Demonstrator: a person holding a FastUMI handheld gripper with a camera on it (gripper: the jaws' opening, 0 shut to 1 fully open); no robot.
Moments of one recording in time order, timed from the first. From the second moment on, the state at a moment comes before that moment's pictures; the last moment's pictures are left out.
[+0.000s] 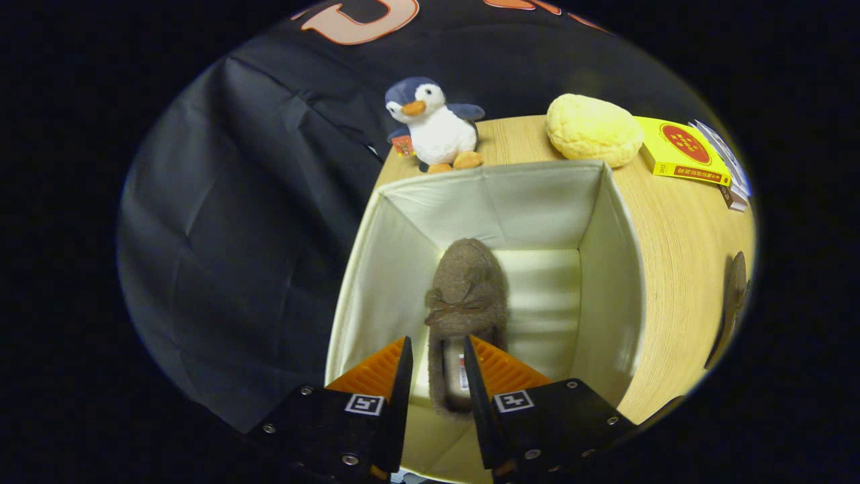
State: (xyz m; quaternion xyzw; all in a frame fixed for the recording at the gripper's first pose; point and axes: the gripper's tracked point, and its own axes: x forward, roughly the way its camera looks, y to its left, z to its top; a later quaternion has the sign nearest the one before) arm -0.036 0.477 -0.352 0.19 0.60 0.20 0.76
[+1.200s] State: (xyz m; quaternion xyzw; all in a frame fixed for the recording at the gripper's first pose) arm -0.070 0.076 -0.366 0.14 0.52 0.09 0.84
